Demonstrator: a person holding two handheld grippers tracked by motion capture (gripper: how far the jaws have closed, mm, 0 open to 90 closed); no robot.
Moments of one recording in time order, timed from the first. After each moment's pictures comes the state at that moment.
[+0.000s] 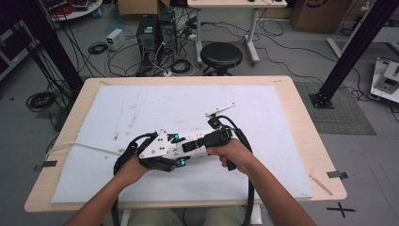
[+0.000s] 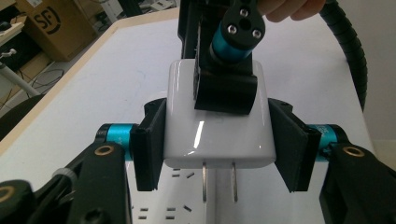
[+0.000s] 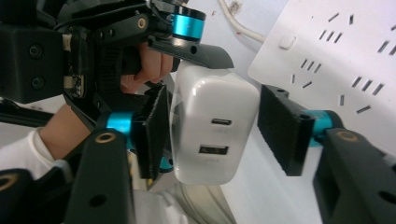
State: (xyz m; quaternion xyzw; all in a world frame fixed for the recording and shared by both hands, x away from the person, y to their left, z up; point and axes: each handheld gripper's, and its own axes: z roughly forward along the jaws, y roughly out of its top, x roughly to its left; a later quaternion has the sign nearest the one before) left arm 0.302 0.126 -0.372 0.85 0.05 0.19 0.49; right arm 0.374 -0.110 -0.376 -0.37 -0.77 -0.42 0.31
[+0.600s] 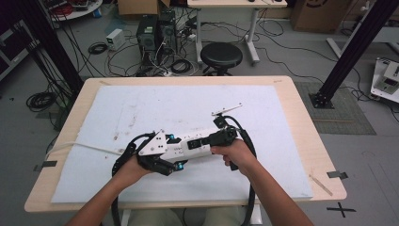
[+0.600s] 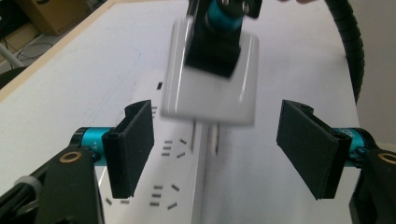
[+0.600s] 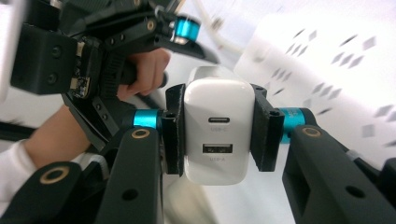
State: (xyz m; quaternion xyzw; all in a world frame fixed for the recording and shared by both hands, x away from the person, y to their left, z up) left arm 0.305 0.140 -0.384 0.85 0.12 0.16 0.48; right arm 0.372 -0.127 -0.372 -0.38 -0.78 -0.44 0.24
